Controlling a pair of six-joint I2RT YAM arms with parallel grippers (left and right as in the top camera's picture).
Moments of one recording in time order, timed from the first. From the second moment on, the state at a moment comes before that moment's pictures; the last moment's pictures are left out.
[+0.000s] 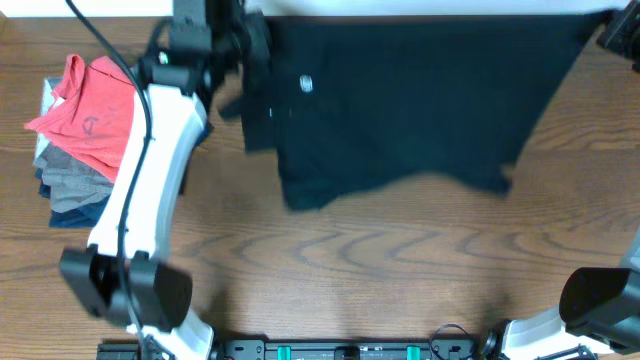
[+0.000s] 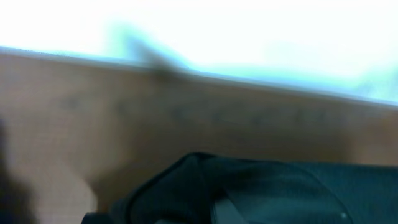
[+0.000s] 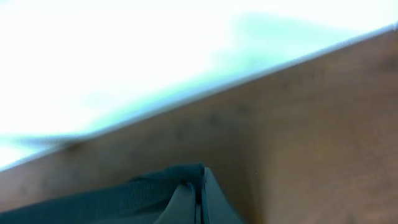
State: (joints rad) left arm -0.16 1.79 1.85 -0.65 0.17 -0.35; right arm -0.37 1.73 1.93 -0.77 -0.34 0.22
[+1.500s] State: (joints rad) left arm -0.30 1.96 1.35 -1.48 0.31 -0.28; right arm -0.39 1.66 1.23 -1.18 -0.02 0.19
